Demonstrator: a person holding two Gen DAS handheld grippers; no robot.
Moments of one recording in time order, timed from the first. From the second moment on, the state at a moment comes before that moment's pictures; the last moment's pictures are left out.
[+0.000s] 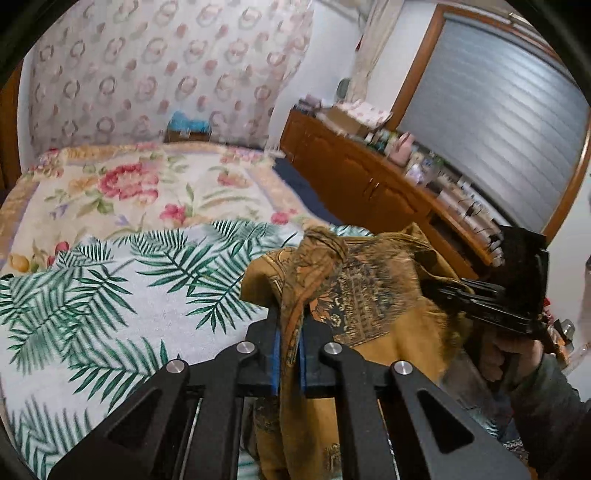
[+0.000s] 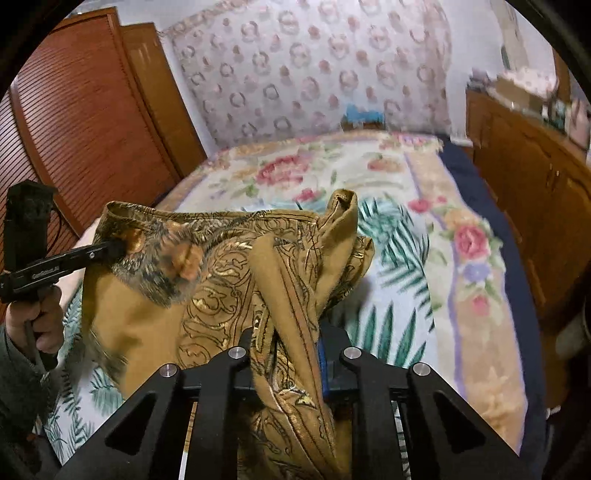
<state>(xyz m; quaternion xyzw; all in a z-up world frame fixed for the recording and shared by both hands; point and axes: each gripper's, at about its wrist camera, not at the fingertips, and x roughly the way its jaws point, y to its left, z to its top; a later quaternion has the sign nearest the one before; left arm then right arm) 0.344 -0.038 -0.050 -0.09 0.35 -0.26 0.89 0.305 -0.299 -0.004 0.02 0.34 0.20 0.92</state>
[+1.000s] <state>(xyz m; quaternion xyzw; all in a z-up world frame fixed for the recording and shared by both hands) 0.207 0.210 -0.029 -0.14 0.27 -0.02 0.95 0.359 -0.027 0.046 -0.14 0.22 0.42 0.87</state>
